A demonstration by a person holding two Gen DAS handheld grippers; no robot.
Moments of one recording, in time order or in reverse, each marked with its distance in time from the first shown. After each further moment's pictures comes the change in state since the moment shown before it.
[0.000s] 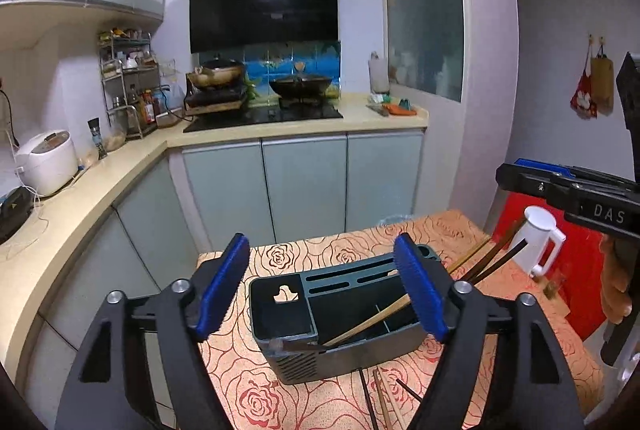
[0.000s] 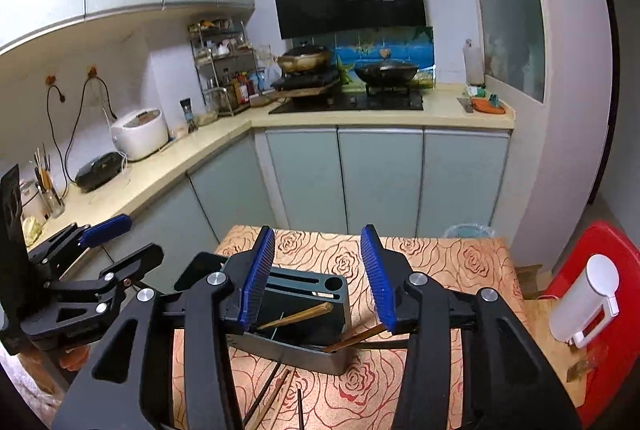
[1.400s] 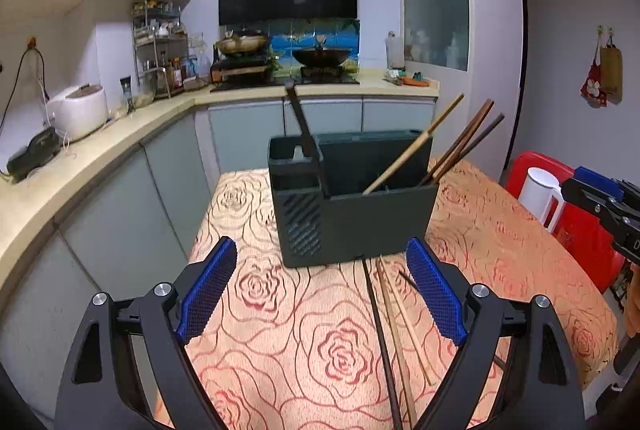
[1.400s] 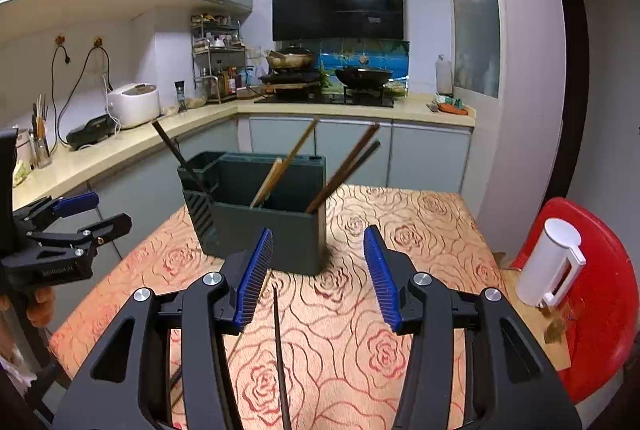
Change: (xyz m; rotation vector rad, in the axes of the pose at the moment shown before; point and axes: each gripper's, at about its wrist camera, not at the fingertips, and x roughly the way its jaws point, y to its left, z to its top) left arm -0.064 -0.008 -0.140 -0.051 0.062 0.068; right arm -0.083 0.009 -0.160 -0.077 -0.059 -0.118
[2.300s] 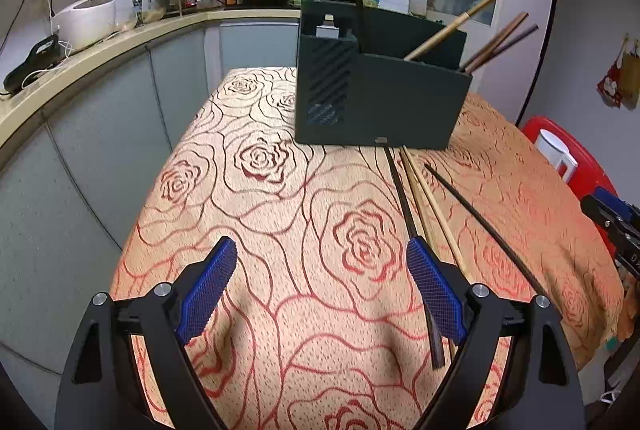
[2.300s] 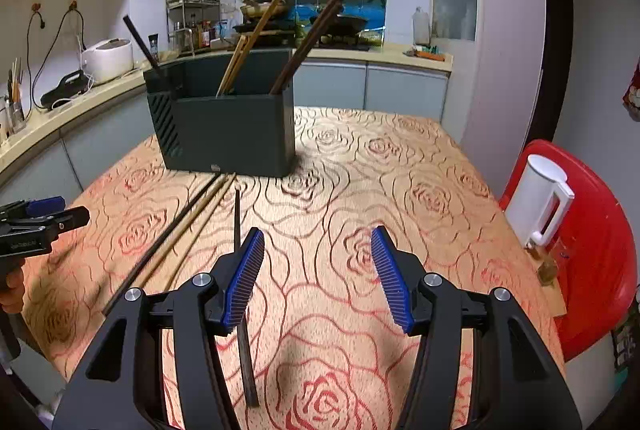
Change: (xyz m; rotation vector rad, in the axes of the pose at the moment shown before) left arm 0.028 0.025 -0.101 -0.110 0.205 -0.014; right arm 0.015 -0.007 -0.096 0.015 0.145 -0.090
